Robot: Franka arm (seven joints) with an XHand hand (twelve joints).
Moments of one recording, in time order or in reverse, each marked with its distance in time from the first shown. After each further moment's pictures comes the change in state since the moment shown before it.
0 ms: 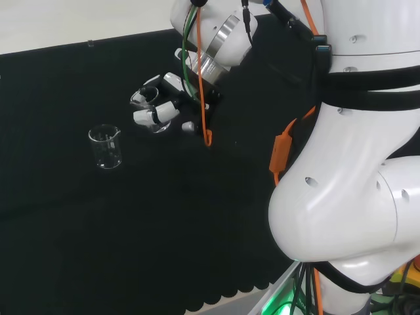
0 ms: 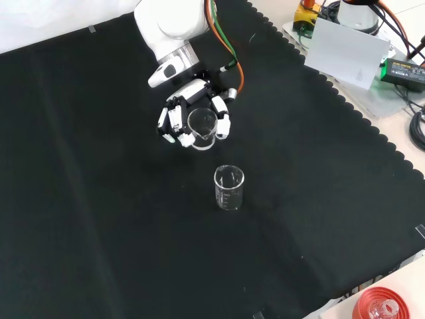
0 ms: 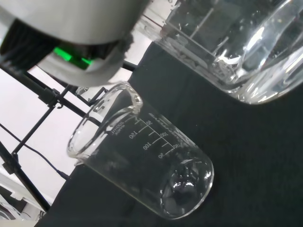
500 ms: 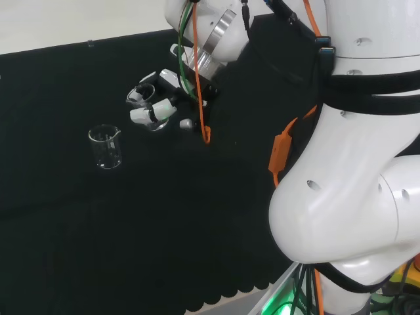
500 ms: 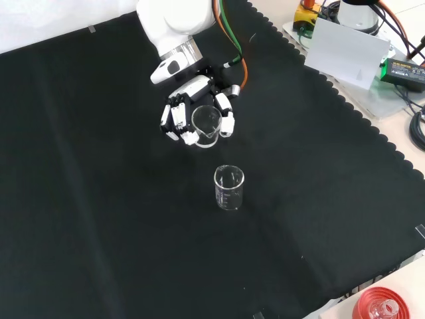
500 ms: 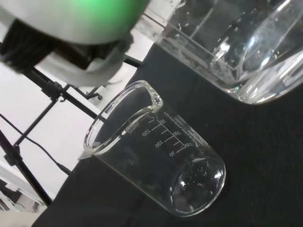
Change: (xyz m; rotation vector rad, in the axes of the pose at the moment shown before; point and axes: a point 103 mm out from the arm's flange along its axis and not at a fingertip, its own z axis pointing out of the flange) arm 0.017 0.000 -0.004 0.018 -0.042 -0.012
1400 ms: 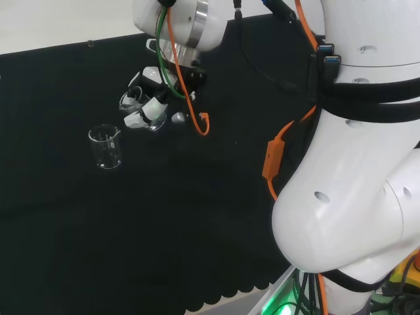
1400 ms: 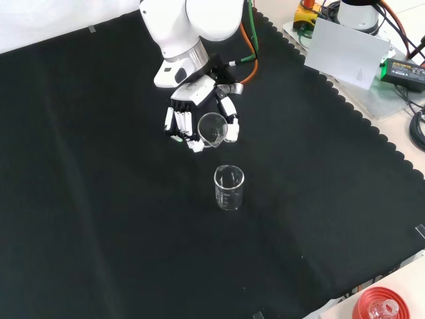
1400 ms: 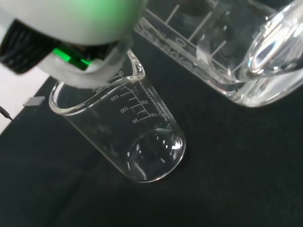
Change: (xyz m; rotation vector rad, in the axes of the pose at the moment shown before) arm 0.020 0.008 -0.003 0.154 -0.264 0.038
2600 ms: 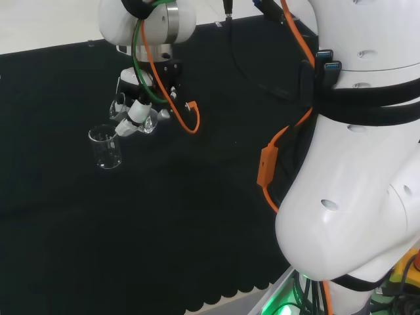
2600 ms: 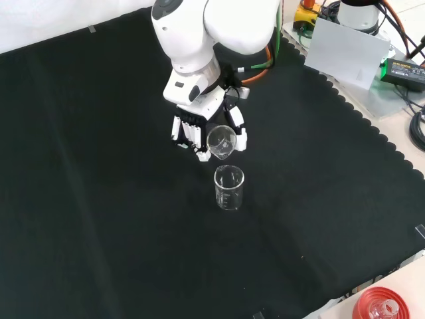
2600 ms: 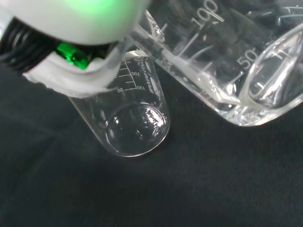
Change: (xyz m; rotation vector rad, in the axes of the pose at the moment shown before) arm 0.030 0.013 0.000 0.126 -0.248 0.003
